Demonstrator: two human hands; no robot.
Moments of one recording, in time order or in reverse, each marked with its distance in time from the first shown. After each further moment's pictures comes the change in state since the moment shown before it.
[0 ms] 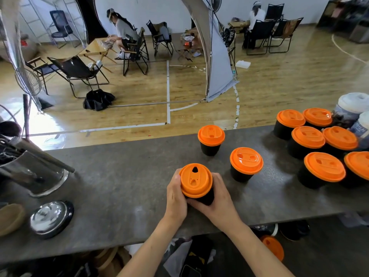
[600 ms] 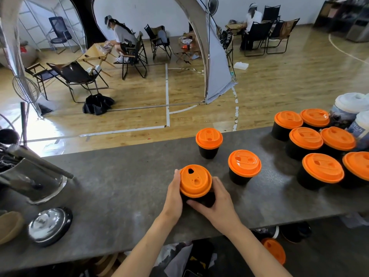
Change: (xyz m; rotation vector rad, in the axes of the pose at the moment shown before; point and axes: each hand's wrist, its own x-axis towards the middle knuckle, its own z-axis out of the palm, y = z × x) left_hand 0.012 0.004 -0.001 0.004 -0.072 -0.133; right_hand 0.001 0.004 -0.003 0.053 0.015 0.027
